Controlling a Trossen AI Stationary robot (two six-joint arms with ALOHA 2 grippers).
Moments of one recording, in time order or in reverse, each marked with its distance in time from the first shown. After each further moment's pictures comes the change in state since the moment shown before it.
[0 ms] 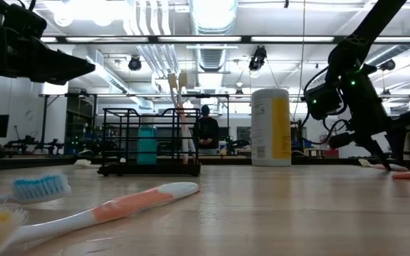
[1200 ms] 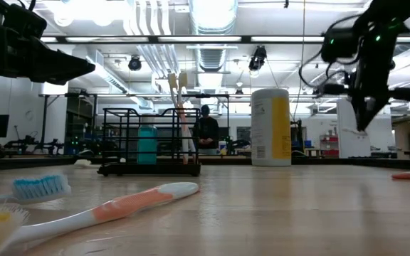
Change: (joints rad) left arm 0.000 0.000 0.000 0.000 0.000 0.000; right arm 0.047 -0.542 0.021 0.027 0.089 -0.105
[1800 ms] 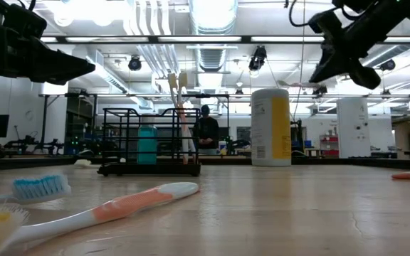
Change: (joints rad) left arm 0.000 0.000 0.000 0.000 0.000 0.000; right arm 0.290 -0.217 0.000 0.380 -0.207 -0.202
